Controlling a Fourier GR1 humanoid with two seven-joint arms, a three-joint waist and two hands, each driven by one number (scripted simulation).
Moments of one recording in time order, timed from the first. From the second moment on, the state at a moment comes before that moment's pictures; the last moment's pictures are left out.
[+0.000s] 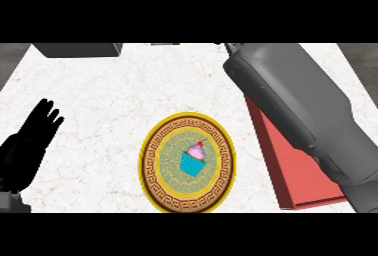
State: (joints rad) left arm -0.01 0.24 0.20 -1.68 0.24 -0.07 0.30; right arm -1.29 -0.21 0.39 -0.99 1.01 0.04 1.20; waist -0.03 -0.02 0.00
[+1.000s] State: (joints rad) left arm -0.03 0.24 0.21 -1.65 0.24 -0.09 0.28; right arm -0.76 -0.31 0.19 -1.30 1.07 0.06 1.07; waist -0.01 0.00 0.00
